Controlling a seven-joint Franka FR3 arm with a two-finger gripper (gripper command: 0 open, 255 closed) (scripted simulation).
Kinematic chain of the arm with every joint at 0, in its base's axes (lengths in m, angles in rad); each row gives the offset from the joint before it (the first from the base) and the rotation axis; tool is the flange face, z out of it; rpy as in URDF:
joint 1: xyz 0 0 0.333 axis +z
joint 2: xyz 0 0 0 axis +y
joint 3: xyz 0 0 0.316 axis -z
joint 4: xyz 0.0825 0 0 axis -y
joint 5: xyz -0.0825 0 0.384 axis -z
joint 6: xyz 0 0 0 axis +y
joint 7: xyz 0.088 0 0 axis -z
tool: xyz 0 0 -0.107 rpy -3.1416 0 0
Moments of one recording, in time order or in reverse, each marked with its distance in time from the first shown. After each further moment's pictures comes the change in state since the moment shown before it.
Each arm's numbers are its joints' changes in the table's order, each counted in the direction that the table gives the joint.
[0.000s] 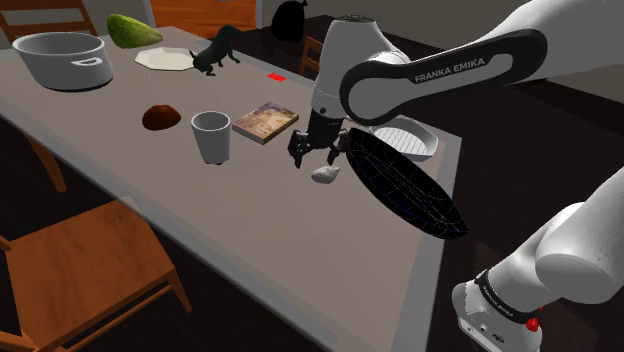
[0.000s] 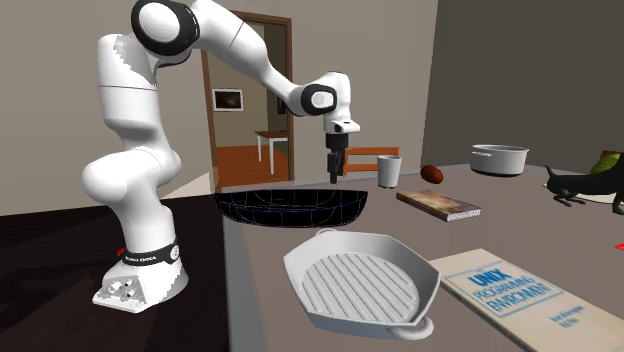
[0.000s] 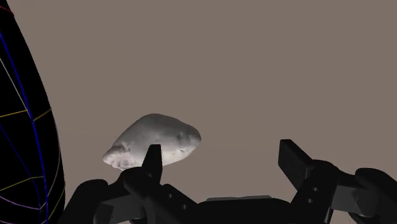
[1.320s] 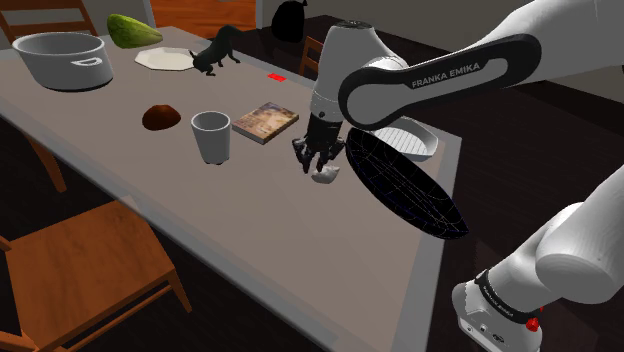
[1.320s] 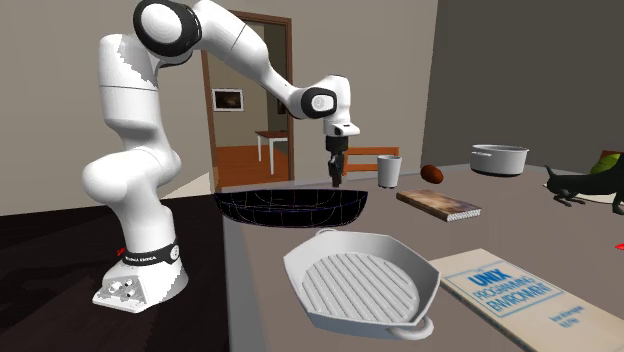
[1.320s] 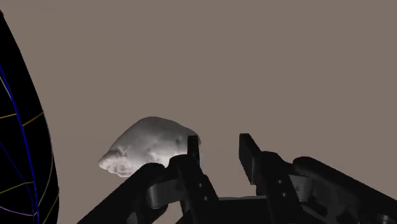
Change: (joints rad) arm 0.002 0.012 -0.001 -0.010 0.006 -0.022 0.006
